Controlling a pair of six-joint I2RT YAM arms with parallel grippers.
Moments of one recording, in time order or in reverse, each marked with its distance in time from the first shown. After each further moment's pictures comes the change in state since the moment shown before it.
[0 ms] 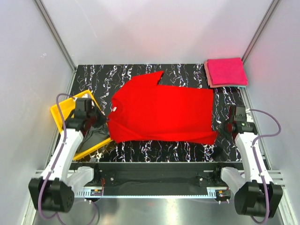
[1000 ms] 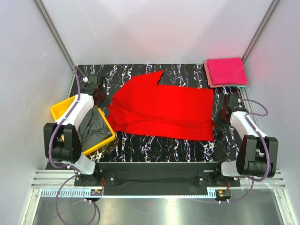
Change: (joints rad) left arm -0.029 0.606 0.426 0.005 -0.214 0.103; right arm 0.000 0.448 0.081 0.292 -0.040 -0.054
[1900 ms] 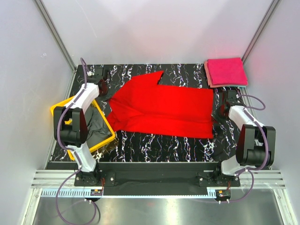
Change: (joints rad) left arm -0.001 0.248 0.214 -0.030 -0.067 0.008; right arm 0.000 0.134 0.075 0.055 0.003 -0.050
